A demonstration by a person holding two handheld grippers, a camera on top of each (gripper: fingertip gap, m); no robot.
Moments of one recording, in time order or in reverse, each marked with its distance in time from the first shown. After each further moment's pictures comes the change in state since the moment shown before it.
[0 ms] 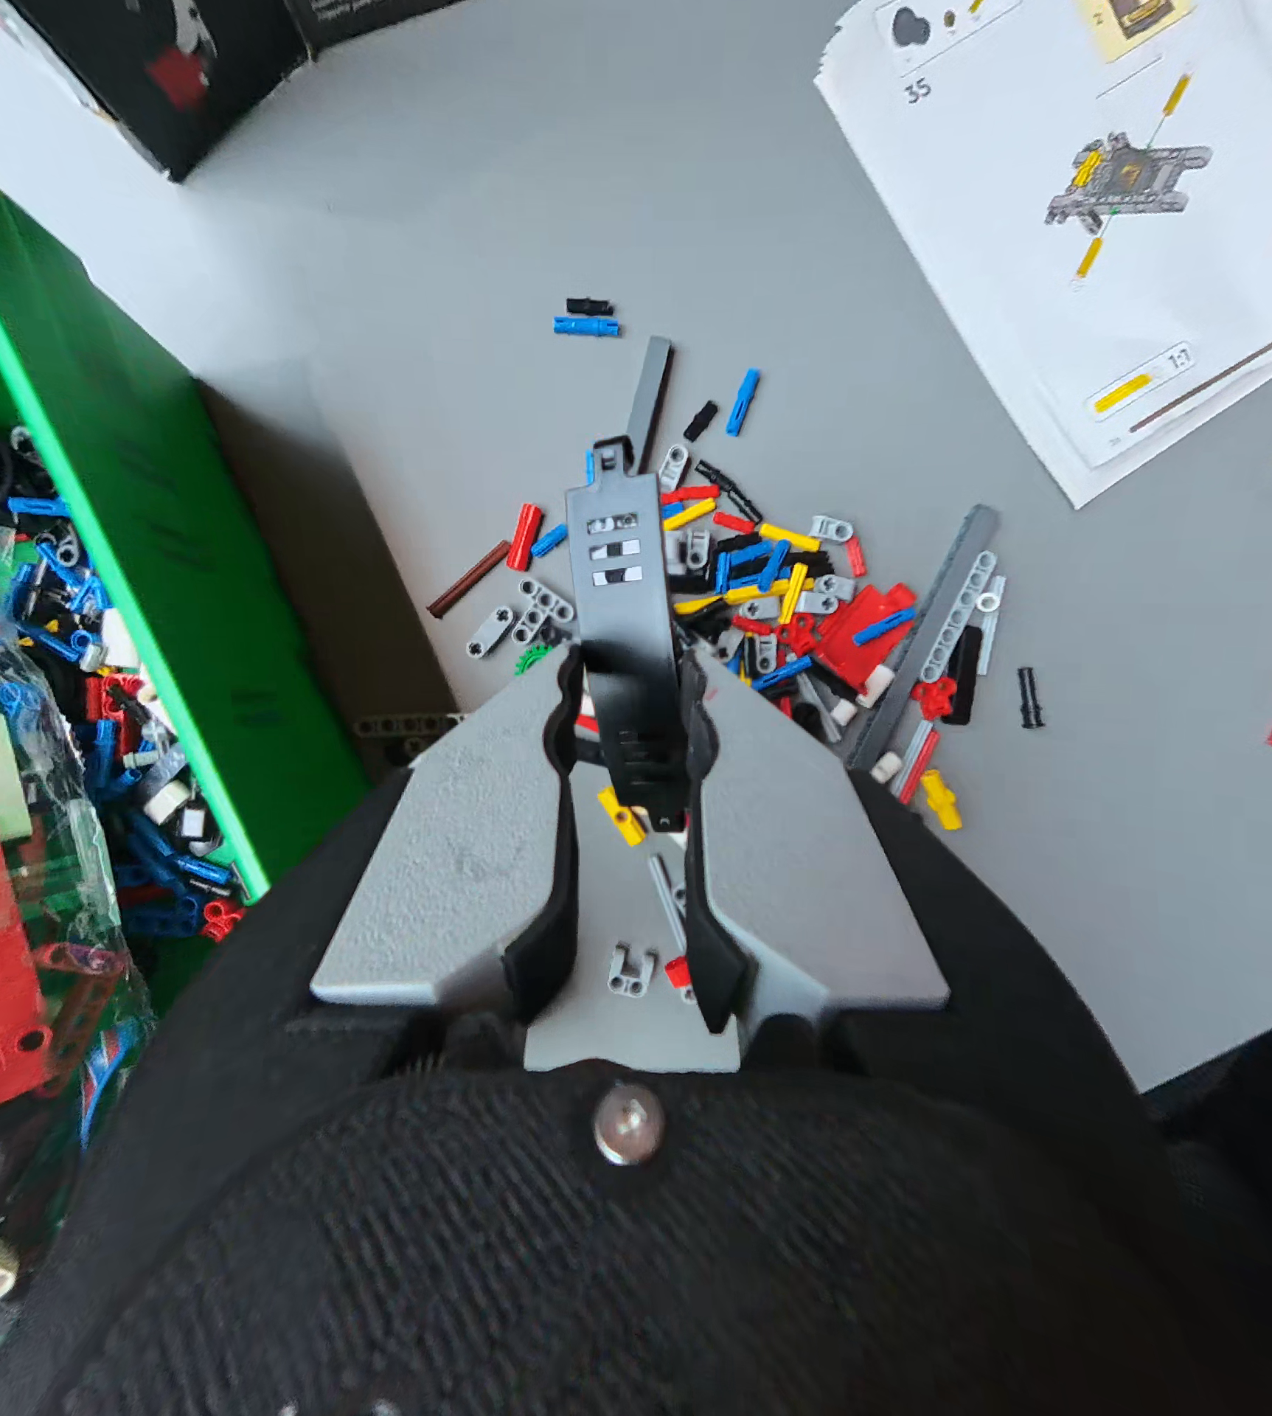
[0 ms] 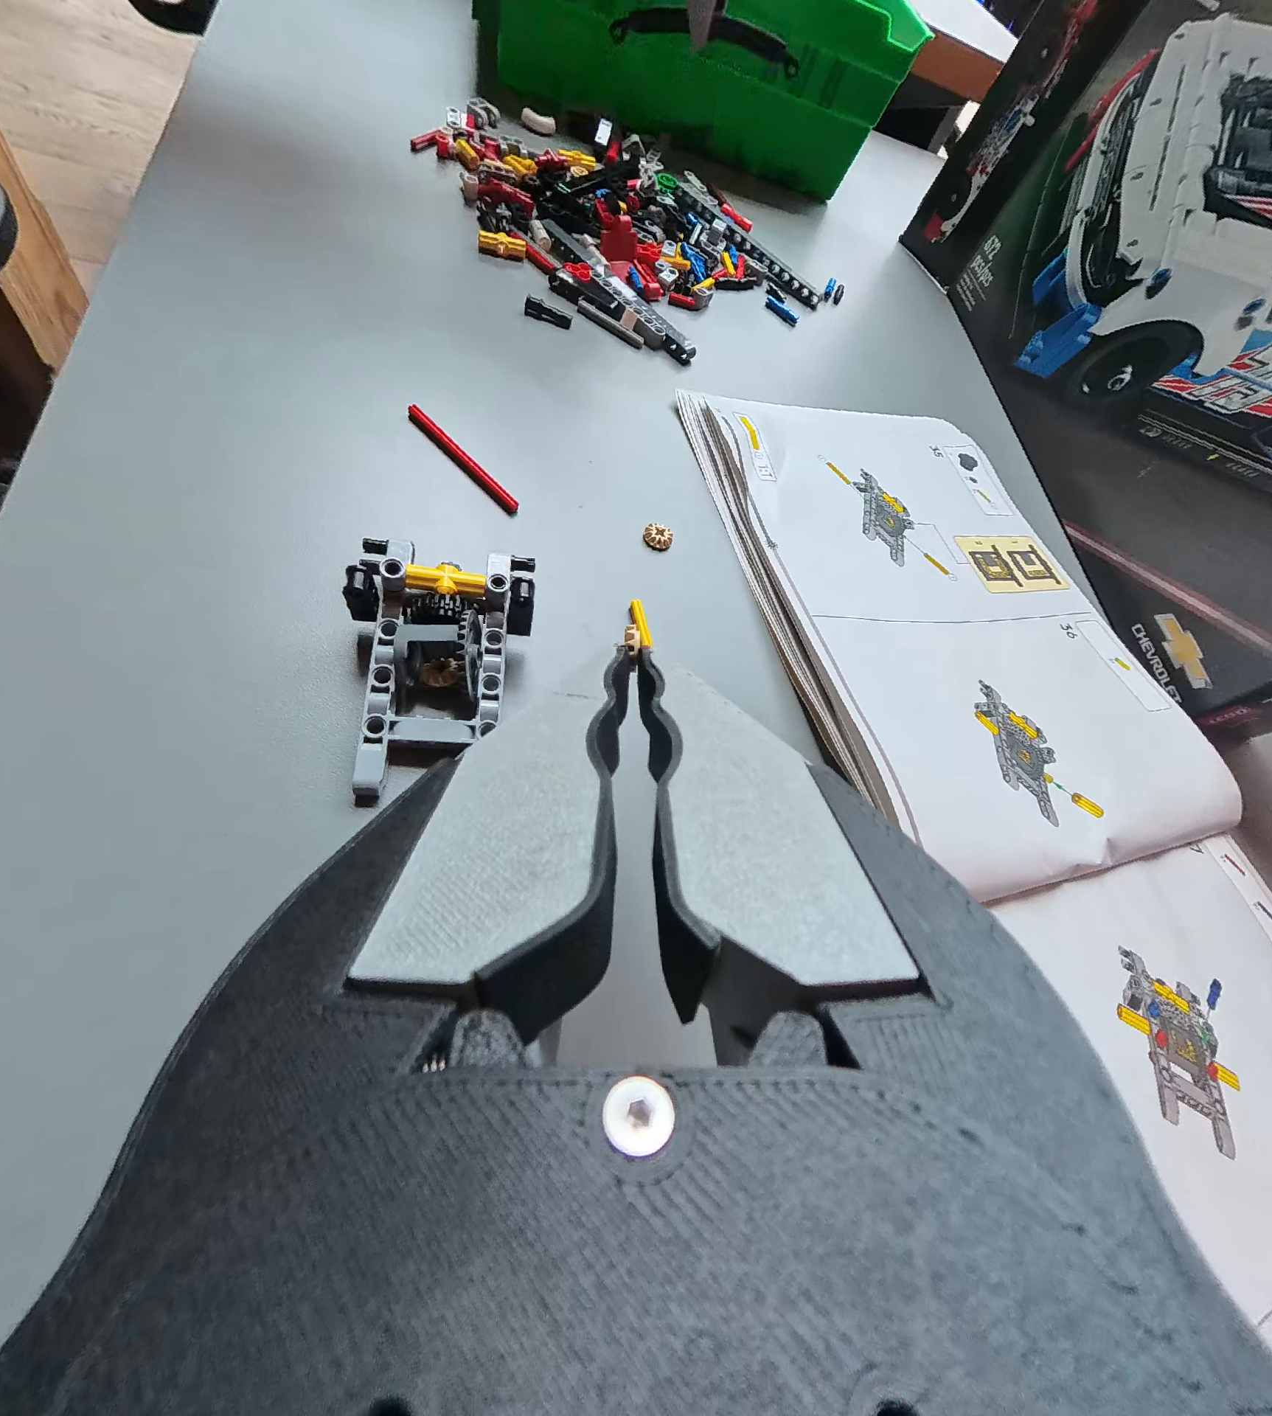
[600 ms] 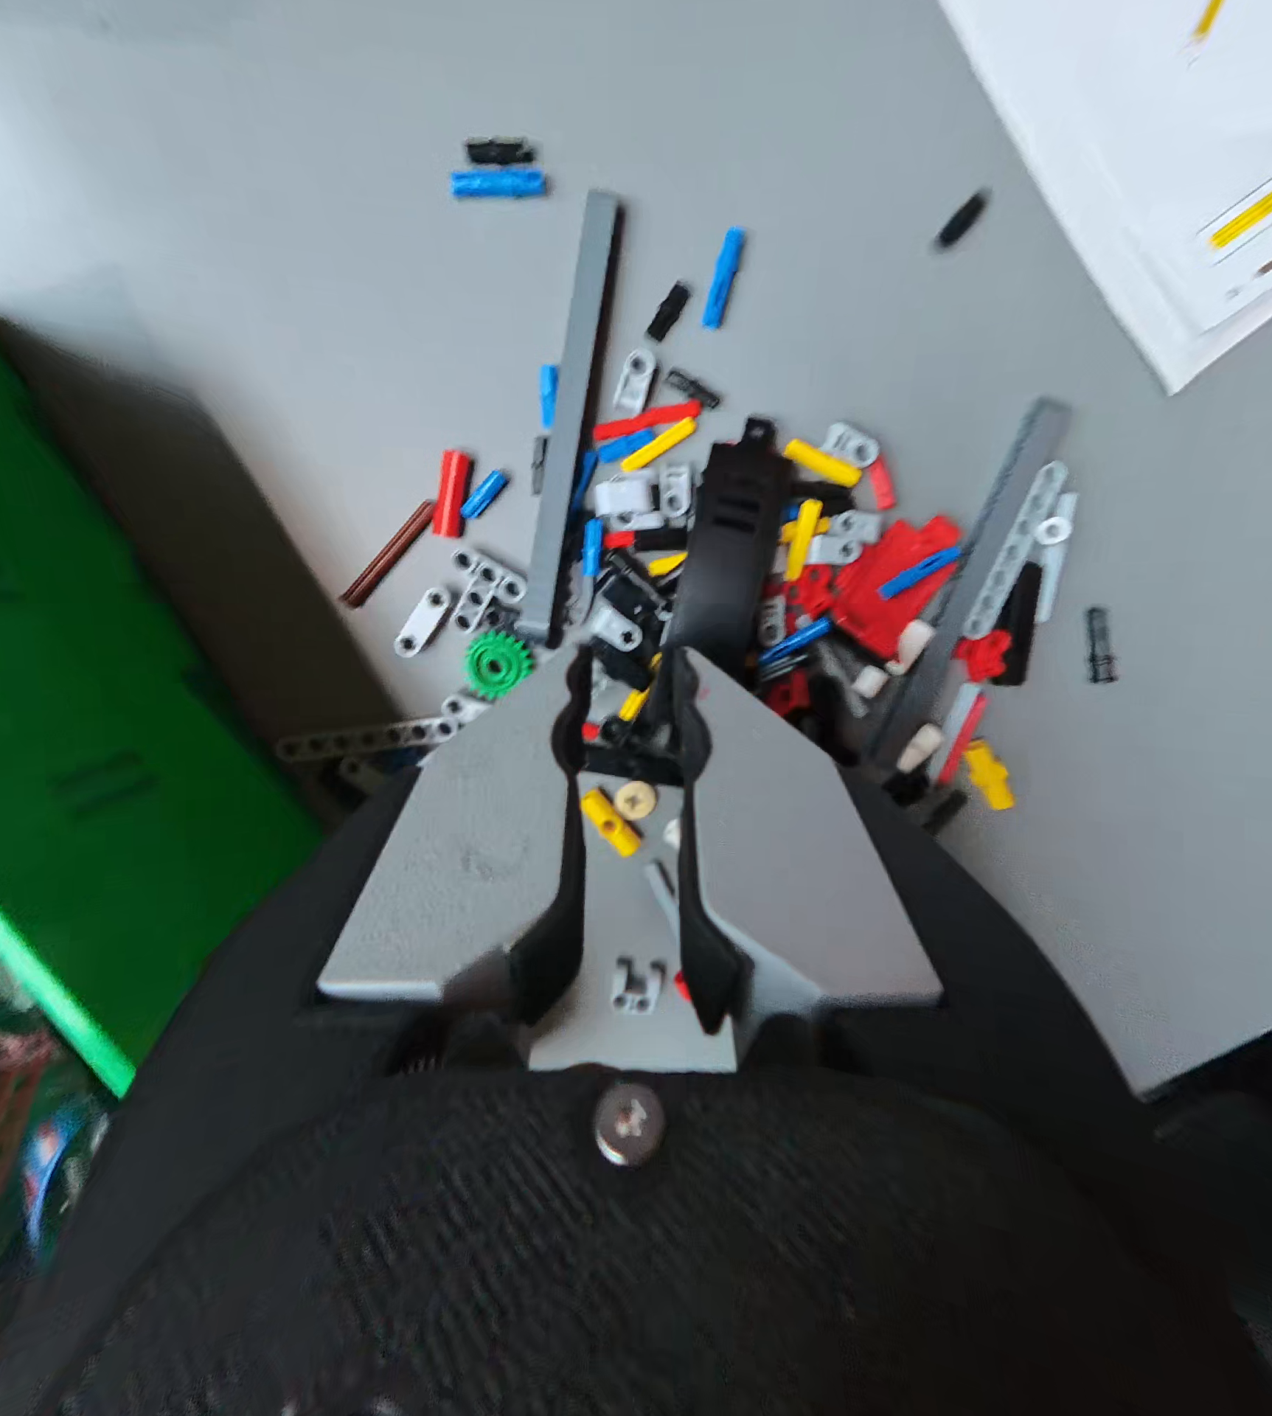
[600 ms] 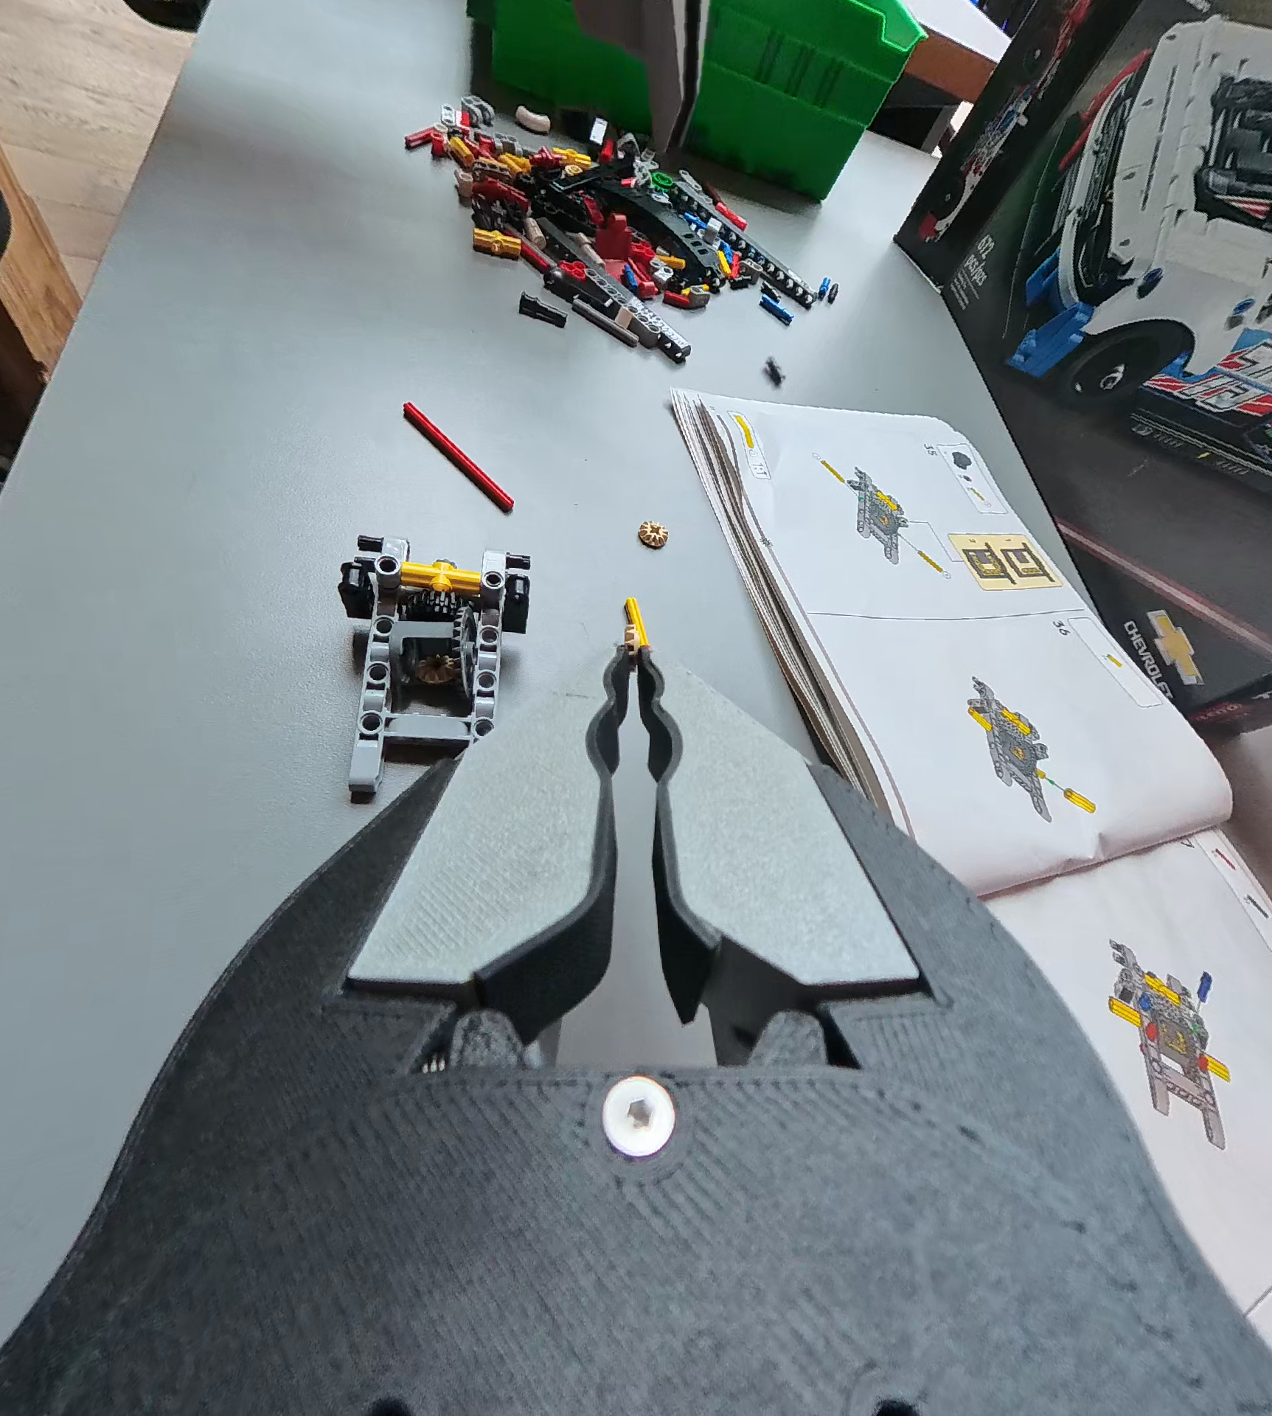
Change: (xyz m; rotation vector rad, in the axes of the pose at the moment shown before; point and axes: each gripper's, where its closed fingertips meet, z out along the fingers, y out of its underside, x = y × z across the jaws) left arm 0.008 0.024 0.038 -0.157 0.029 0.070; right arm 0.002 0.000 -0.001 -0.001 0.005 0.001
